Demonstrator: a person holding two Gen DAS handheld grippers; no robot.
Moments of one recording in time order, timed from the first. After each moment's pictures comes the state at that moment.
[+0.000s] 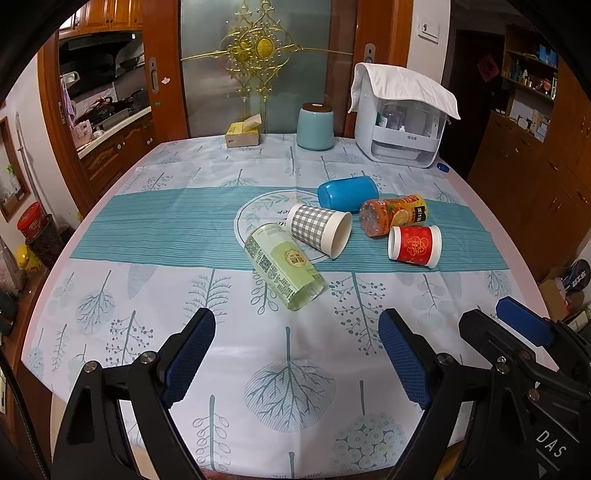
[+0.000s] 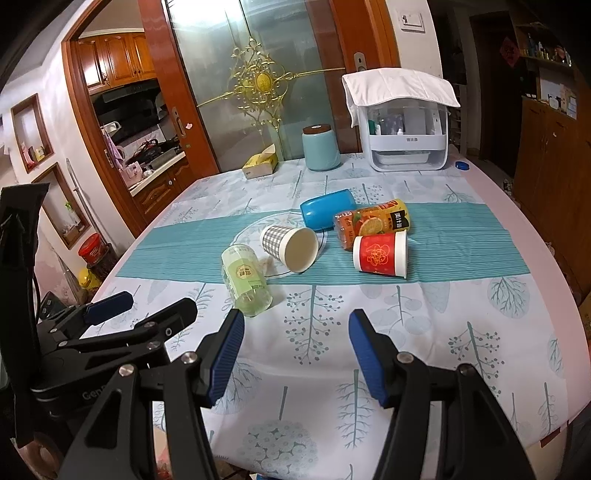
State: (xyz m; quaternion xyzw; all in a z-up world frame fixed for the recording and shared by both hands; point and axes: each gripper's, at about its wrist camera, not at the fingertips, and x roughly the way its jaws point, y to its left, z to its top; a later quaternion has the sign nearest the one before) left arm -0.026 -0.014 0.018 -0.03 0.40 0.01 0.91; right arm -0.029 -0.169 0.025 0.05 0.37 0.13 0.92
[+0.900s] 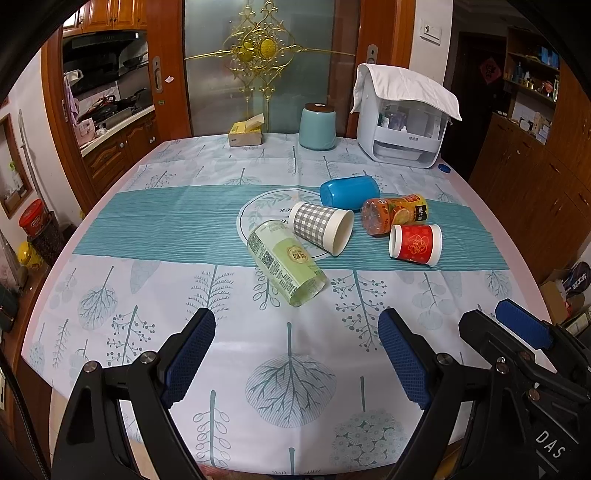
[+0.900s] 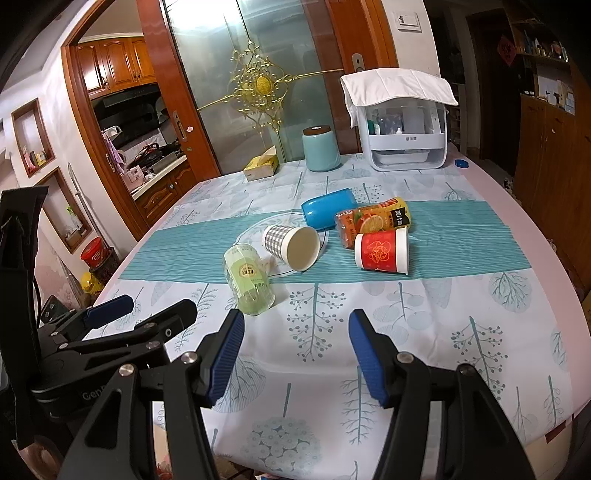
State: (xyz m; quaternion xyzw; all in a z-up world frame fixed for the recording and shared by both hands) left arm -0.033 -0.013 0.018 -0.04 0.40 0.02 0.92; right arm -0.034 -0.170 0.021 0.06 0.37 0.14 0.92
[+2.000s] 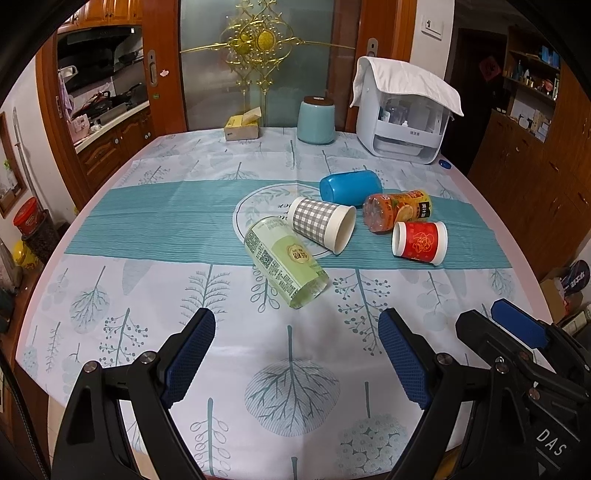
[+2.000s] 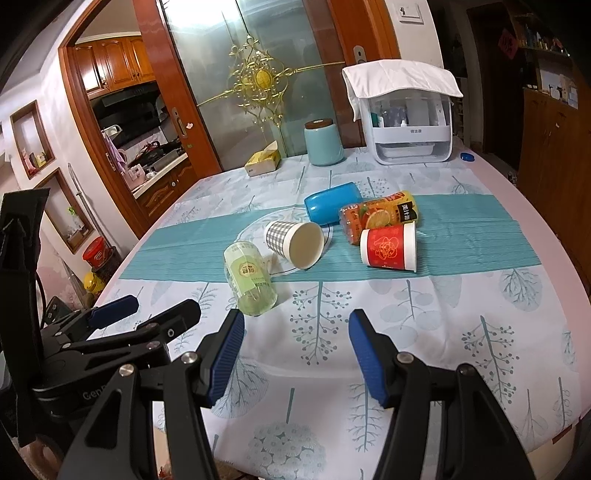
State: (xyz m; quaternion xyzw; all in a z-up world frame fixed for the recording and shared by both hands) left arm -0.013 -0.009 0.010 -0.04 0.42 0.01 0.91; right arm -0.021 -0.162 0.009 0.07 0.38 0.14 0.91
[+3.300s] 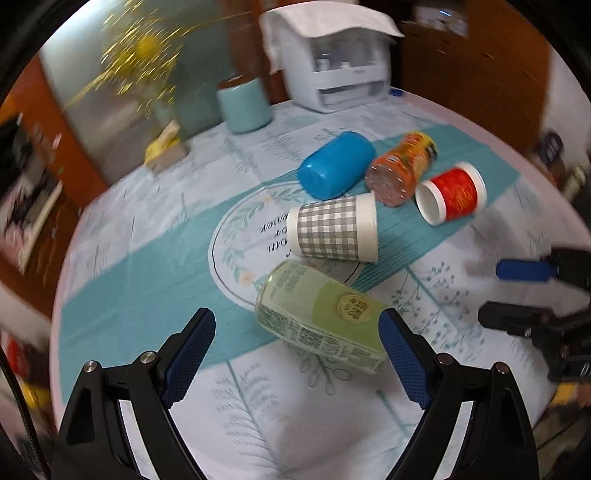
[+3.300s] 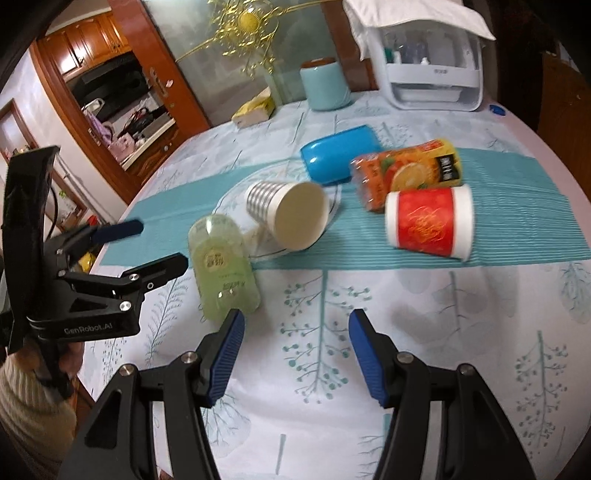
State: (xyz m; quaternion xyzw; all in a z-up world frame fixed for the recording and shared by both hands) left arm 0.111 0.021 -0.041 0.18 0.43 -0.15 0.87; right arm 0.070 -0.144 -0.058 0.08 0.47 0.16 0.87
